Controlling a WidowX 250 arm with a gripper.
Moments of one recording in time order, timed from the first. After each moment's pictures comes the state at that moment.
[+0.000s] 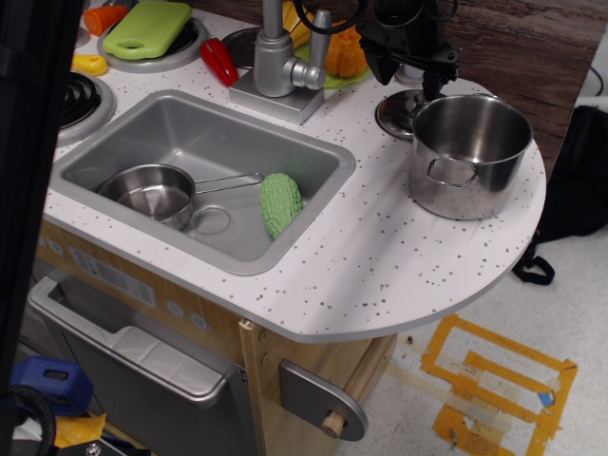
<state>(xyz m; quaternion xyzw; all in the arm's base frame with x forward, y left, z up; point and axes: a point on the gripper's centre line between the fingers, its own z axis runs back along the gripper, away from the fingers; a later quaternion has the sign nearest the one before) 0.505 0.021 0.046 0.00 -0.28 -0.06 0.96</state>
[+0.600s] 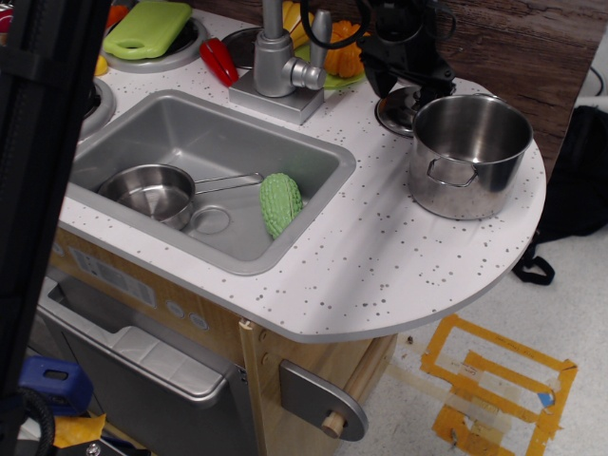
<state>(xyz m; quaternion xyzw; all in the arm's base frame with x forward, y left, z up) 0.510 0.021 0.027 0.01 -0.26 -0.07 0.96</state>
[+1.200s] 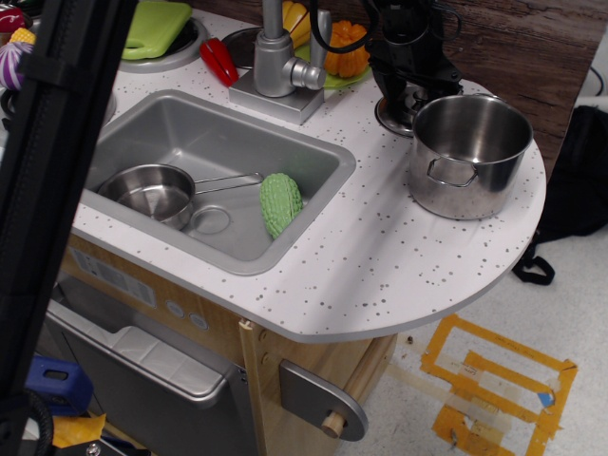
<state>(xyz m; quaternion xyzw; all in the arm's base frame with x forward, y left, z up) 0.520 0.016 0.021 -0.01 -0.25 -0.08 0.96</state>
